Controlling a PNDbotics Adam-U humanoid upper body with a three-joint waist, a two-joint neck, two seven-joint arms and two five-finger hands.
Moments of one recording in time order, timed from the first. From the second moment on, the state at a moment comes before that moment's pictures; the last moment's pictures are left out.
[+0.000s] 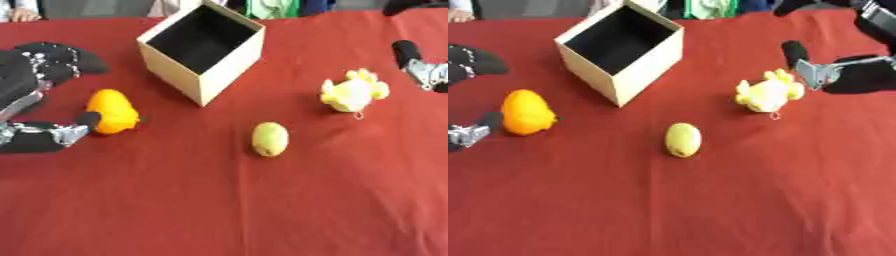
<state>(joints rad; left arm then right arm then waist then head) -0.33 0.82 -0.07 -1.99 -0.84 -0.29 -0.31 -0.64 -0.55 -0.04 -1.83 0.44 -0.40 0.50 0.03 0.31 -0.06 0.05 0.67</state>
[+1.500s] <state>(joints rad) -0.53 0.77 -0.21 -1.59 -1.01 -0.20 -0.41 -0.64 -0.54 -0.03 -1.82 0.43 -0.41 0.51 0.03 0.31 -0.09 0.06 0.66</state>
